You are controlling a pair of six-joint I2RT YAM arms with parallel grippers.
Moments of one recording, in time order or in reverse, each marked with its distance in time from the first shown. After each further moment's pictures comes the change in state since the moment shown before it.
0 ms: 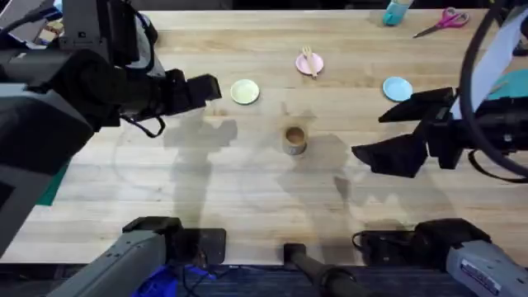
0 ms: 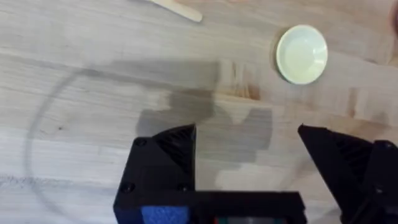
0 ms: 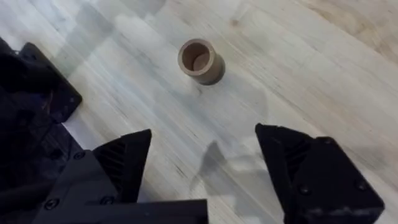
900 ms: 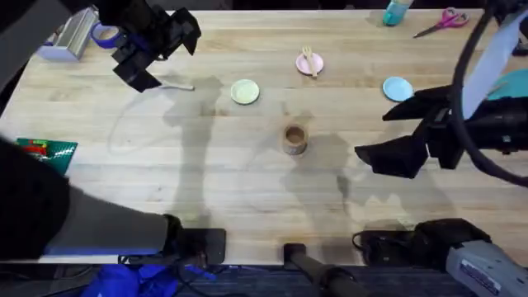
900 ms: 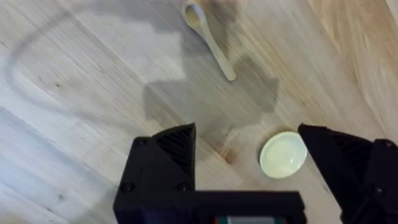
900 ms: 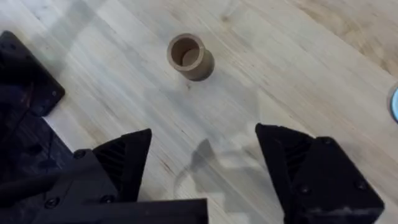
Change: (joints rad) left arm 0.023 0.528 0.552 -0.231 -0.173 -0.569; right arm 0.000 0.000 0.000 -0.002 0.047 -0.048
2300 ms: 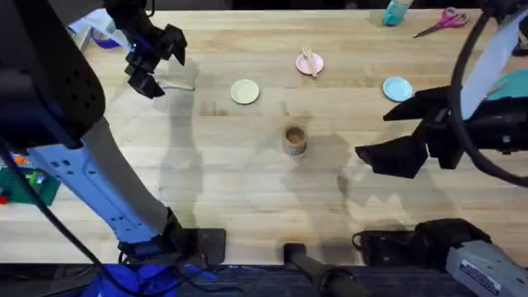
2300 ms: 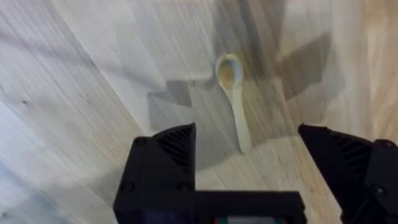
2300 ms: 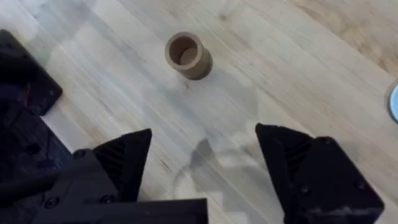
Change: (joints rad) left arm 0.135 0.402 0.205 0.012 0.048 -0.182; right arm 0.000 0.000 0.000 -0.001 0.009 0.000
